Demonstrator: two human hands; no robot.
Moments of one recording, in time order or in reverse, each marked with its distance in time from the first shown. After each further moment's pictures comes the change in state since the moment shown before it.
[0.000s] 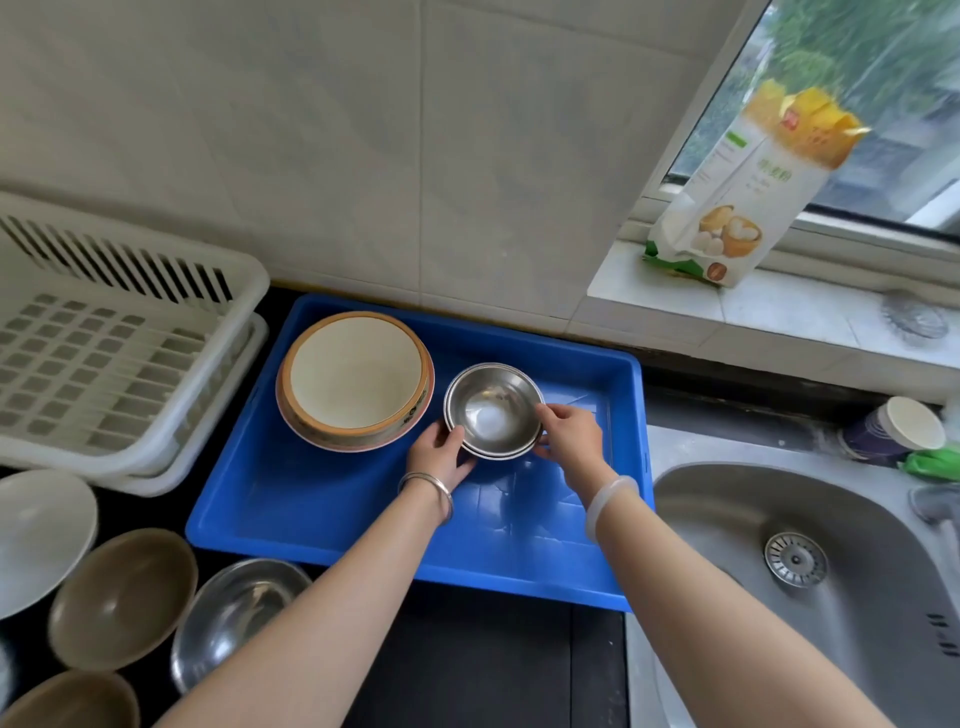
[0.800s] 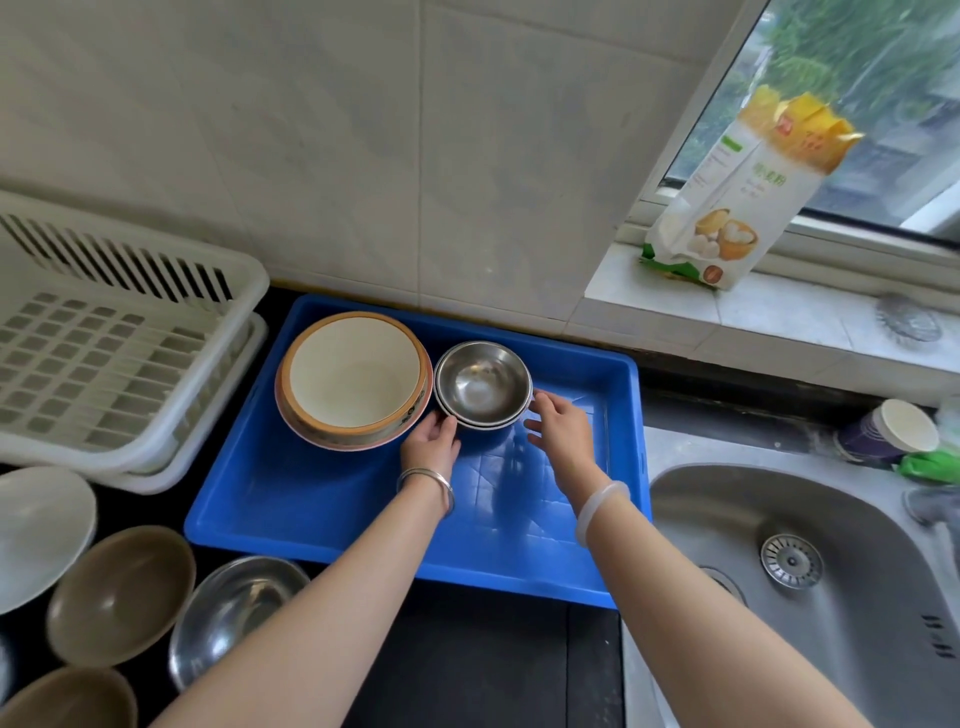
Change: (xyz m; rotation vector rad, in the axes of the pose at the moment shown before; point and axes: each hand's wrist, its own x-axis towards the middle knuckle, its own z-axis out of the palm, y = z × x) left_hand 0.002 0.002 0.003 -0.022 0.082 0.097; right_hand -0.015 -0.009 0.007 0.072 -0.024 -0.095
